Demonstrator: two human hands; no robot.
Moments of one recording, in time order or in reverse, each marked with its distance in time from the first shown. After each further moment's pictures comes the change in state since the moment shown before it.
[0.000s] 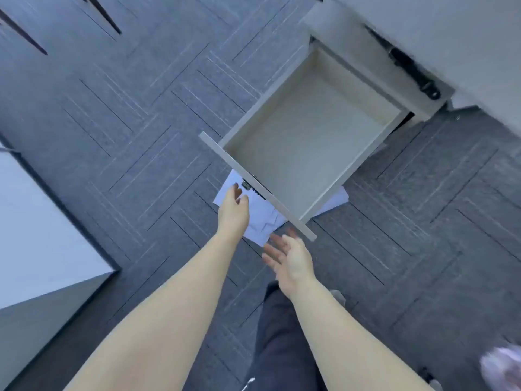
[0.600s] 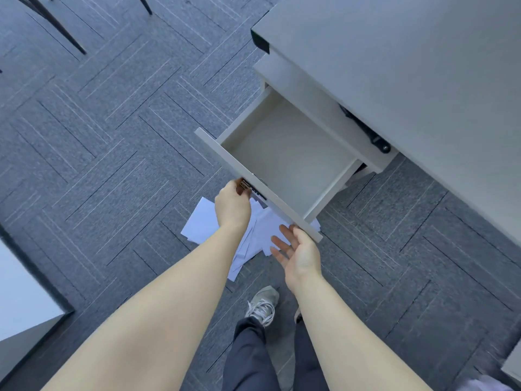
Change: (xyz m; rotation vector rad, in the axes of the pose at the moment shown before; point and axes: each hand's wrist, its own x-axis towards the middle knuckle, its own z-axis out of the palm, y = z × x) left_hand 0.082 0.100 0.103 0.076 0.134 0.147; right_hand 0.064 -0.143 -0.017 0.077 0.073 -0.153
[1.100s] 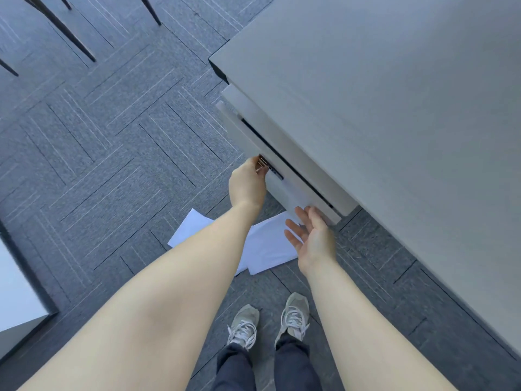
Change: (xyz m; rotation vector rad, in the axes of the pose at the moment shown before) left_hand 0.053 0.104 0.102 0.202 0.089 0.203; right_hand 0.074 -0.136 -0.013 -0.062 -0.089 -0.101
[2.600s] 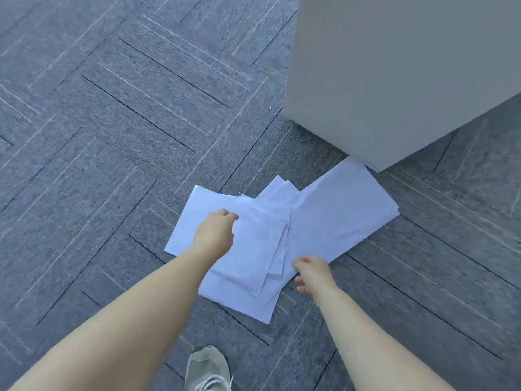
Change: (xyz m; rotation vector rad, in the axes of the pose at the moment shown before) left_hand 0.106 -0.521 0.107 0.754 -0.554 0.302; right_hand 0.276 0.441 -0.009 -0.645 0.167 0.145
